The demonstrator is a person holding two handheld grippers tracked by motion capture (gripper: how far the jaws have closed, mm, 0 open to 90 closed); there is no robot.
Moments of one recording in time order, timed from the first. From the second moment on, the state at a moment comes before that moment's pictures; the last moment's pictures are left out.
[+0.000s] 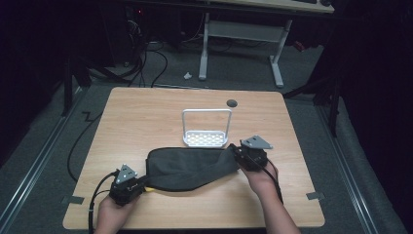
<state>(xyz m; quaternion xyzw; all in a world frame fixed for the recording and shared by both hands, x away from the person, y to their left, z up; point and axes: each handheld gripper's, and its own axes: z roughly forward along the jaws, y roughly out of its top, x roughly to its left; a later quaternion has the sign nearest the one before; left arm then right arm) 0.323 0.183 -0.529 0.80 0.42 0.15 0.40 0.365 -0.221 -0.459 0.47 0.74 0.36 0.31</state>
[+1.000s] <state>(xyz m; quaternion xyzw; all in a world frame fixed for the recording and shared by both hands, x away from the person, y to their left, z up) 0.292 0.194 -0.462 0.75 0.37 0.20 0.50 0.273 -0.242 -0.417 0.43 0.73 0.39 0.36</state>
